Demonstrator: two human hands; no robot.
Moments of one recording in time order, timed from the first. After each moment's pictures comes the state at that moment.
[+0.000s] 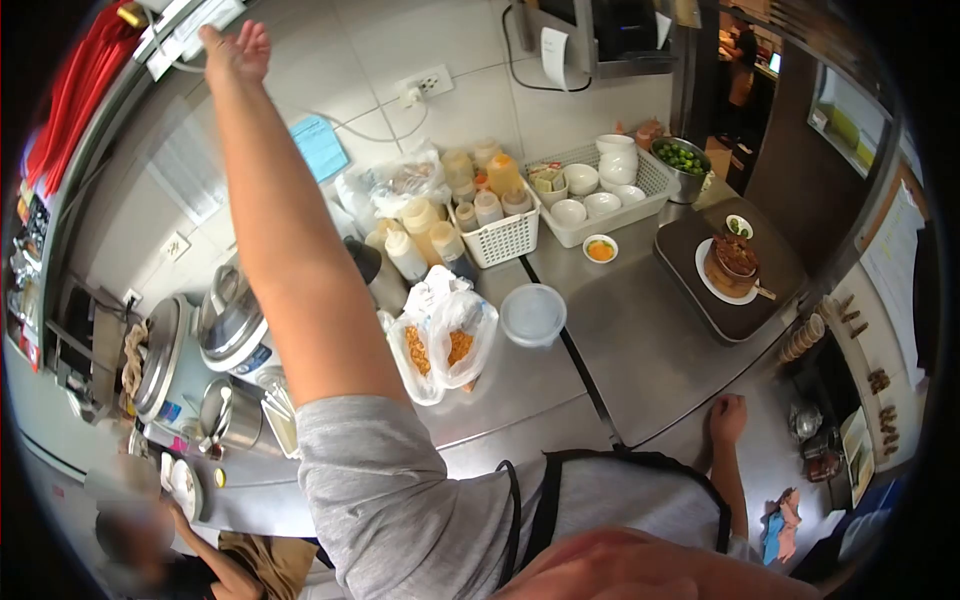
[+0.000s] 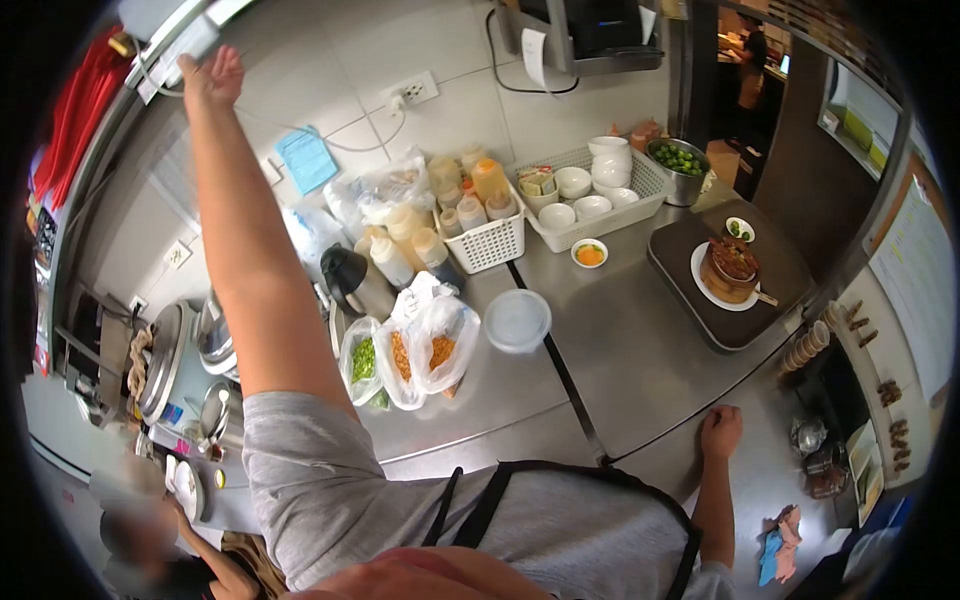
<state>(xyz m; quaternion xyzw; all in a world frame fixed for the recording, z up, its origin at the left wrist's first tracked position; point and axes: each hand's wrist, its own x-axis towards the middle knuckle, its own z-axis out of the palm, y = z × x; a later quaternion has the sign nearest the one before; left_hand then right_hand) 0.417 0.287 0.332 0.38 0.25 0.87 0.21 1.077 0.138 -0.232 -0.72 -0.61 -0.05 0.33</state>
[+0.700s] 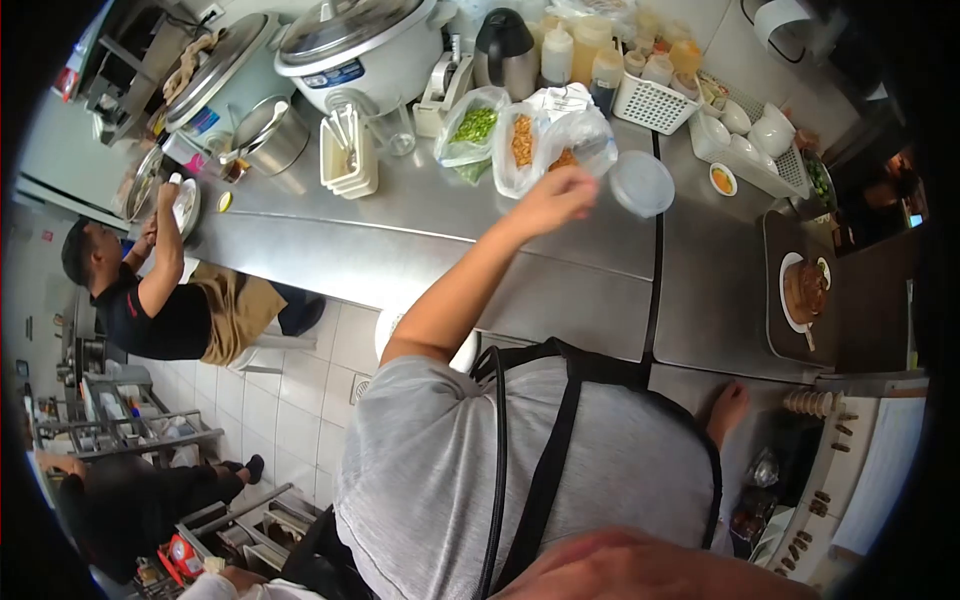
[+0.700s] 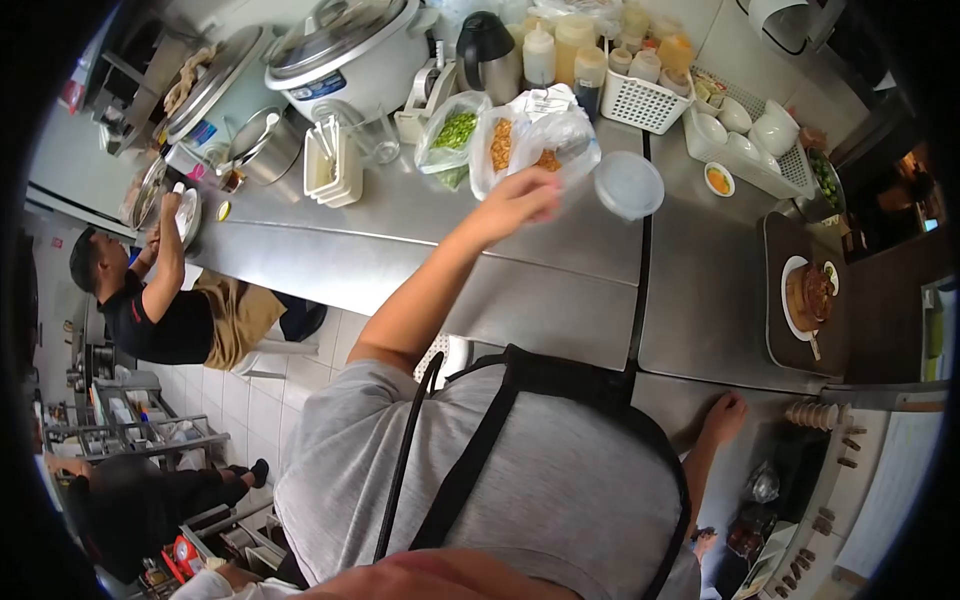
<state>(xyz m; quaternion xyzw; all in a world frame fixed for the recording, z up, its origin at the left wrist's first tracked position) 0.595 0.063 -0.092 0.44 0.51 0.61 0.42 1.097 0.144 -0.246 -0.72 -0.66 -0.03 0.22</state>
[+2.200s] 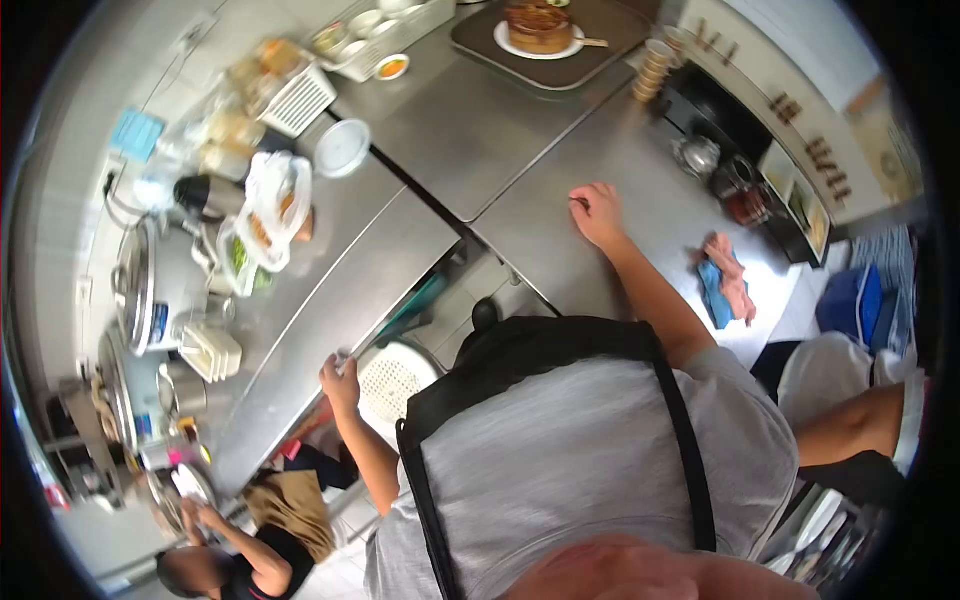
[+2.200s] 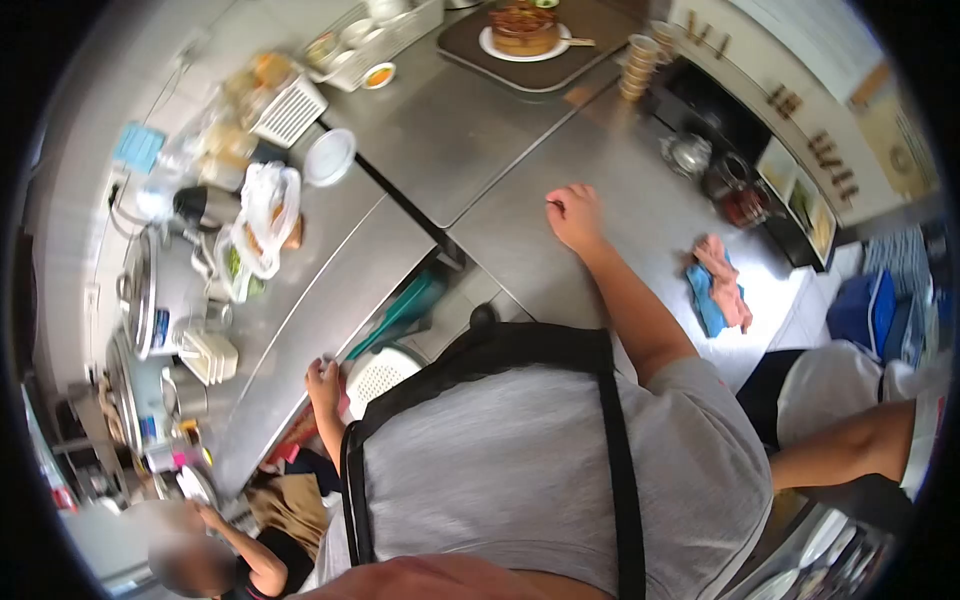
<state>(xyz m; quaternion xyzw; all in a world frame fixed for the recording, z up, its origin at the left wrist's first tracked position) 0.616 -0.153 -0.224 0.45 0.86 0.22 0.11 1.102 0.047 -0.237 -0.58 -0.70 0.05 0.42</state>
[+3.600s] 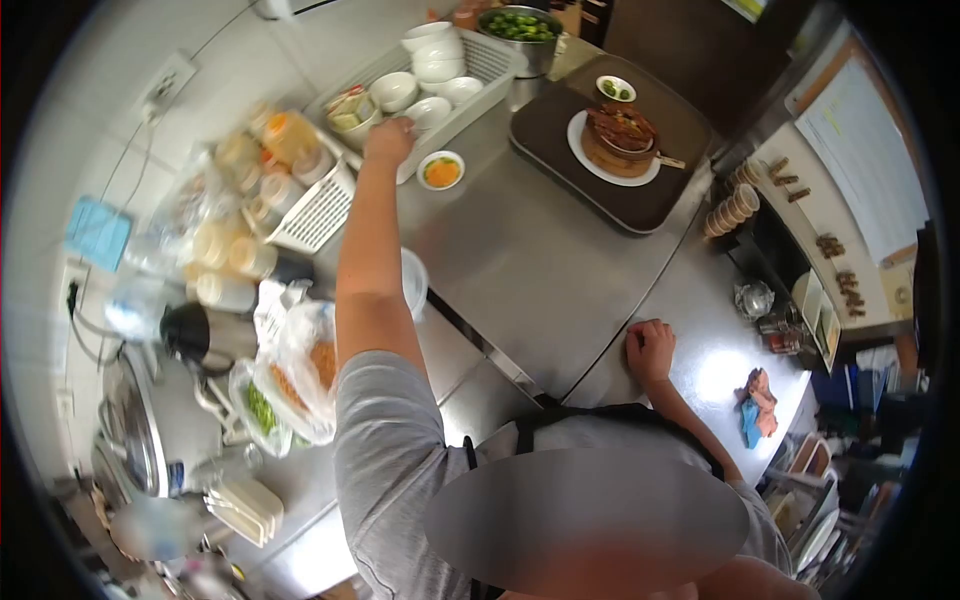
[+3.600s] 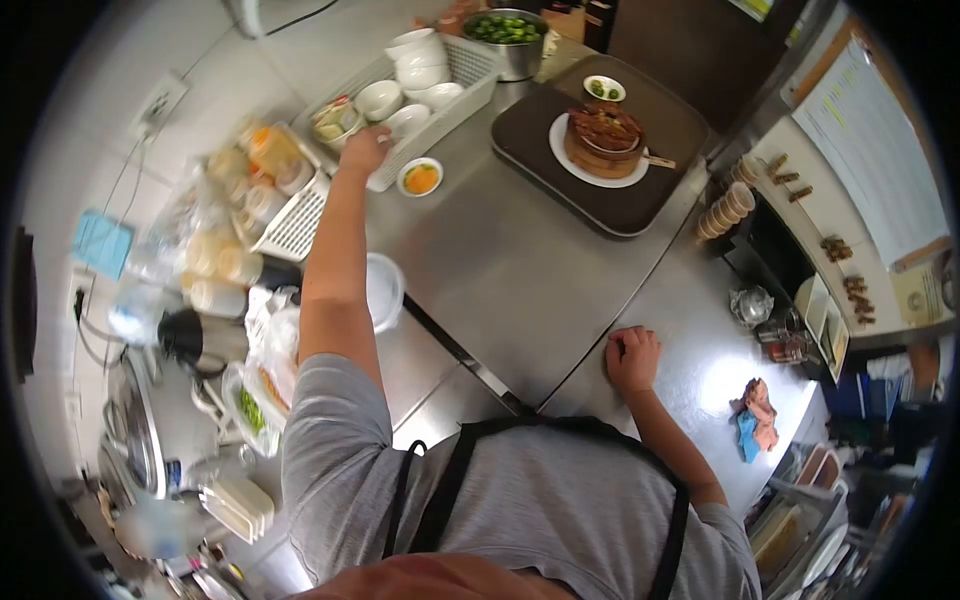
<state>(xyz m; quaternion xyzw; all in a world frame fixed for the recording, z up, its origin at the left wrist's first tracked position) 0.698 0.518 -0.133 0.79 0.60 0.14 0.04 1.034 0.118 -0.212 -0.75 -0.61 0.01 0.25</state>
